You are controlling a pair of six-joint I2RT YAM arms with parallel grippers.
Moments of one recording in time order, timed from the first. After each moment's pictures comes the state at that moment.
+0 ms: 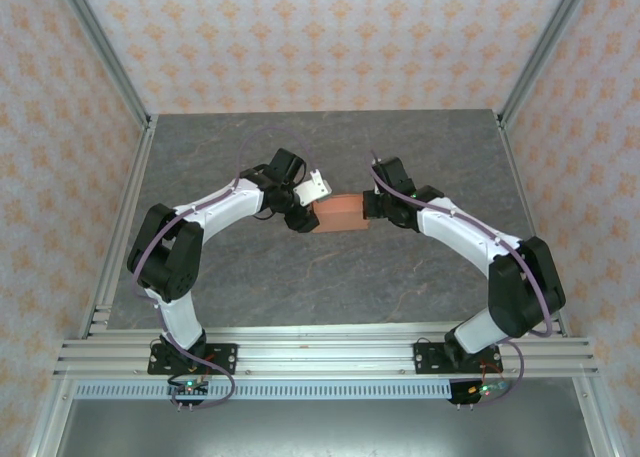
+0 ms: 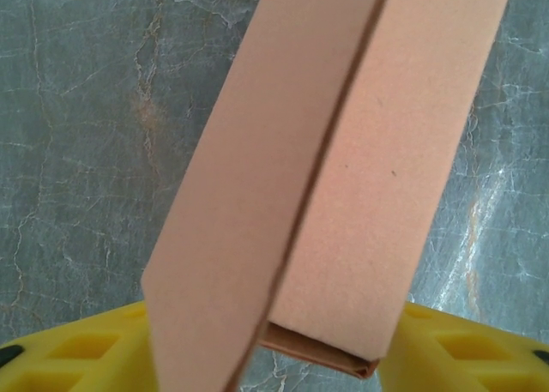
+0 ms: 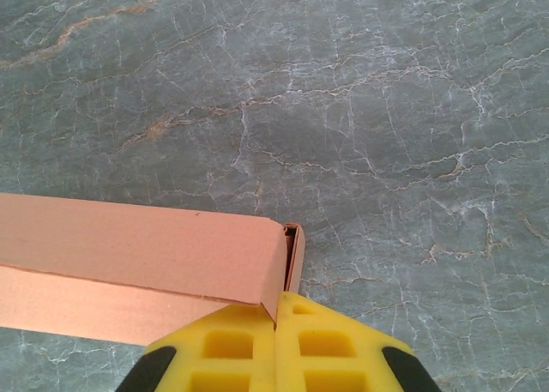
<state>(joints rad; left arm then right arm) -0.46 1.80 1.29 -0.58 0.27 0.50 0.52 1.51 1.06 -0.46 0.09 0.35</state>
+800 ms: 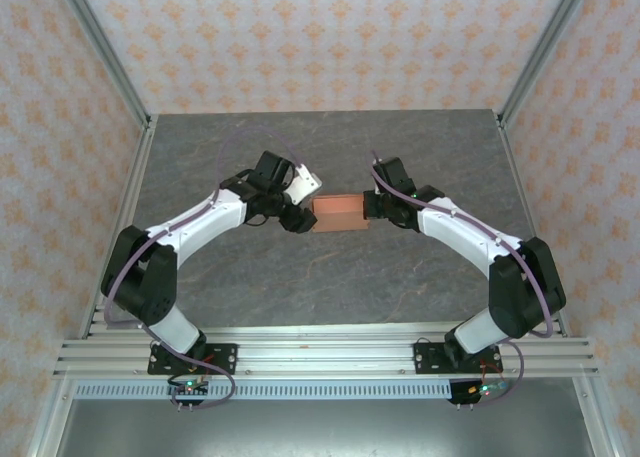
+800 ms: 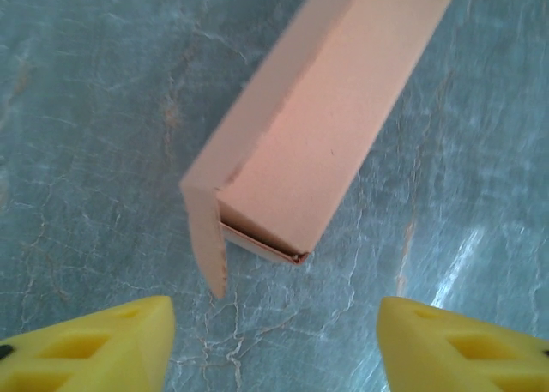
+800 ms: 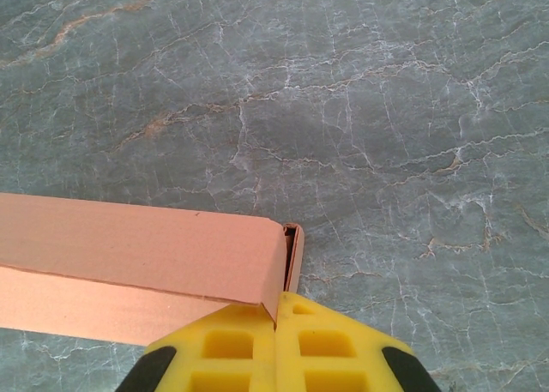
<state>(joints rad) -0.46 1.61 1.17 -0.52 0.29 0.28 0.52 1.51 1.06 -0.47 0.09 0.36</state>
